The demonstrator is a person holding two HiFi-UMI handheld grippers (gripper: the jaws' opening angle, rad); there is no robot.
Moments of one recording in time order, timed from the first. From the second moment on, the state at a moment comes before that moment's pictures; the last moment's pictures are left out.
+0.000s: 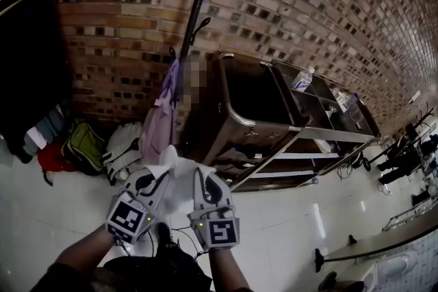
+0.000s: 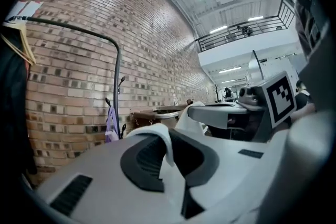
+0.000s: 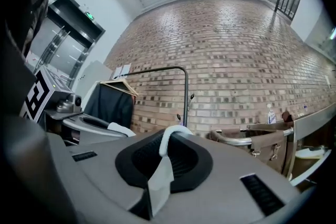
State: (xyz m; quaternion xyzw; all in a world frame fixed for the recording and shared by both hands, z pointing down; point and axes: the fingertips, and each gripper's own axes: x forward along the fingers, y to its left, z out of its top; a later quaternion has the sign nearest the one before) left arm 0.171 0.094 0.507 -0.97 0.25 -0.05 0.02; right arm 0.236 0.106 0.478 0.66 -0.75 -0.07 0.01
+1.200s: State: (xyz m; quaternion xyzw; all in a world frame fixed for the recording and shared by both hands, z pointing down) left arm 0.352 -0.175 0.275 -0.94 0.29 -0.02 0.16; right arm 0.419 -0.148 0.246 0.64 -0.74 -0.20 -0.08
